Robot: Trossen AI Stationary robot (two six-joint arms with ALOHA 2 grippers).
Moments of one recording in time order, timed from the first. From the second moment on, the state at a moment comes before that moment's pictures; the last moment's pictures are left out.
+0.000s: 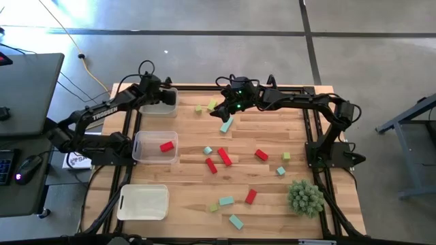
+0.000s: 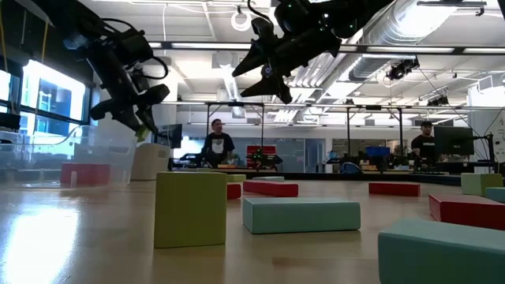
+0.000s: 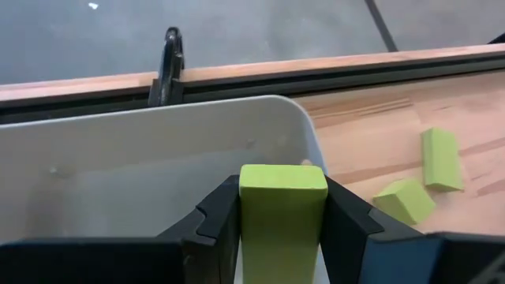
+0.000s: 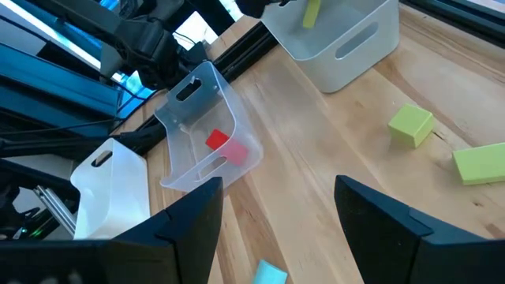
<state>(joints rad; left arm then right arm) 1.02 1.16 0.66 -0.34 -0.14 -0.44 -0.37 1.74 1.29 -0.09 -0.35 0.46</state>
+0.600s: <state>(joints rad) 1.02 1.24 0.66 -0.34 -0.15 -0.47 -0.37 1.74 1.29 -0.09 -0.35 0.46</state>
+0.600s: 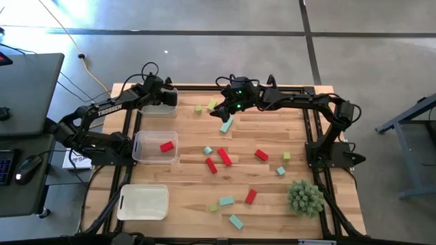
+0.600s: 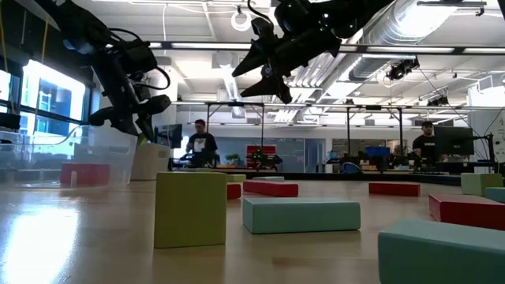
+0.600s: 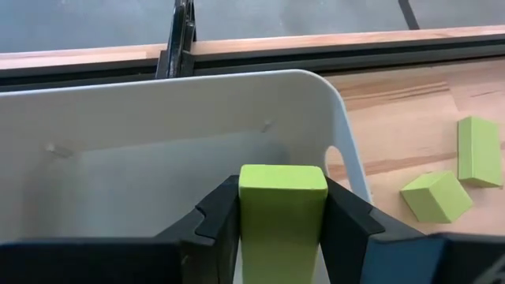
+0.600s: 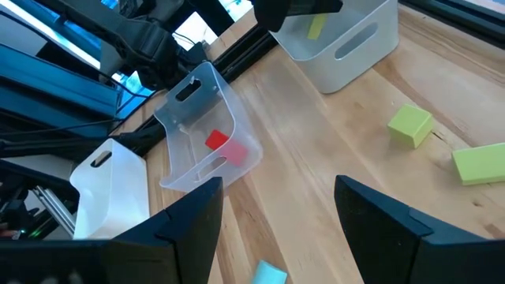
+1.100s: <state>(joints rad) 1.02 1.23 0.66 -0.34 -0.13 -0.41 -0.37 1.74 1.29 -0.09 -0.35 0.37</state>
